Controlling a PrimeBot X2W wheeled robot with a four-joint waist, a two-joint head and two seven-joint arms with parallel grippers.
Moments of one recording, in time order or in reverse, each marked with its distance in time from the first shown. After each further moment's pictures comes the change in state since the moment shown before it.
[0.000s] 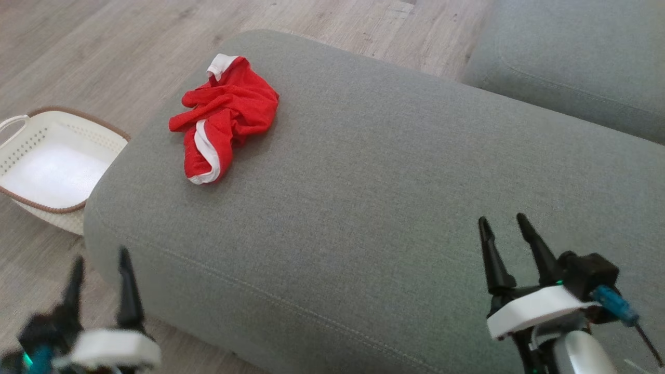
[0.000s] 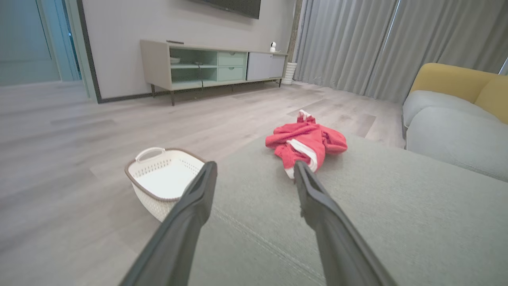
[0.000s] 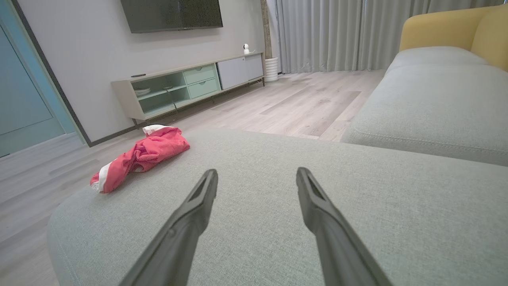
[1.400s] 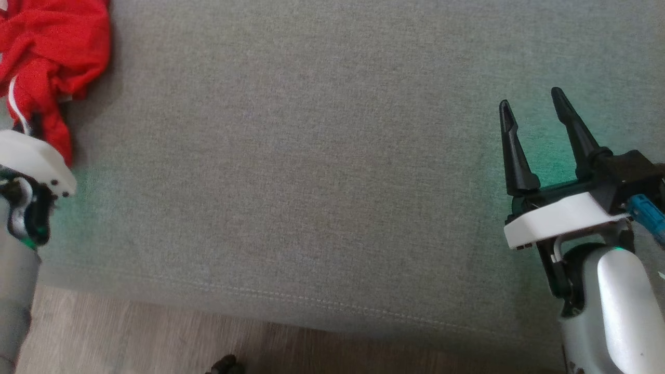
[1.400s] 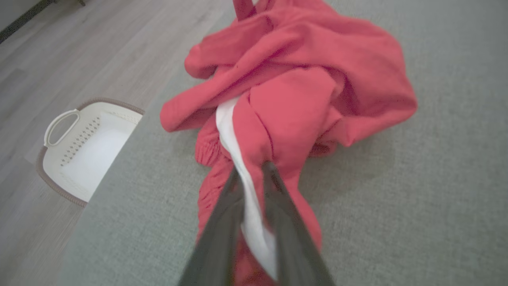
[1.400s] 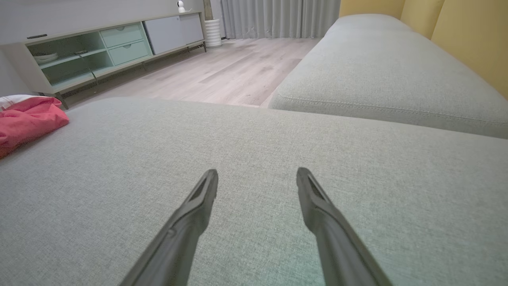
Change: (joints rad) left arm -0.820 0.055 -0.025 0.759 -0.090 -0.308 0.393; right arm -0.203 -0.005 -0.045 -0.312 -0.216 0.000 0.203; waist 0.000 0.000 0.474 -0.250
